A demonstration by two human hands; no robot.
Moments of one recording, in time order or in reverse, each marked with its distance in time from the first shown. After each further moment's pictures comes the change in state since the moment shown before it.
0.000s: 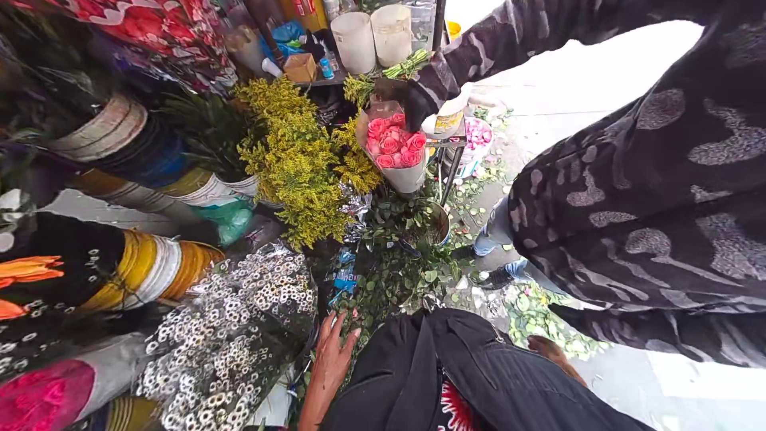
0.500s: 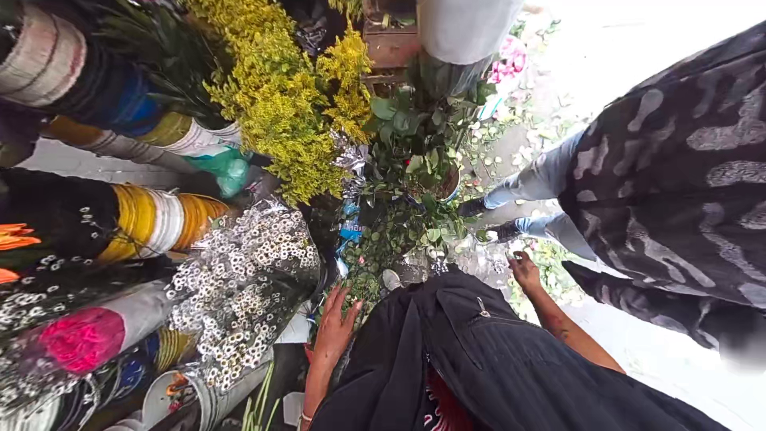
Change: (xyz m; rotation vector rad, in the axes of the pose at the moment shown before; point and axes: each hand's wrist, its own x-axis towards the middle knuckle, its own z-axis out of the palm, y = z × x) left_hand -0.006 0.002 0.020 0.029 -0.121 -0.129; right_hand 0.079 -0.094 0.035 -0.280 0.065 -0.085
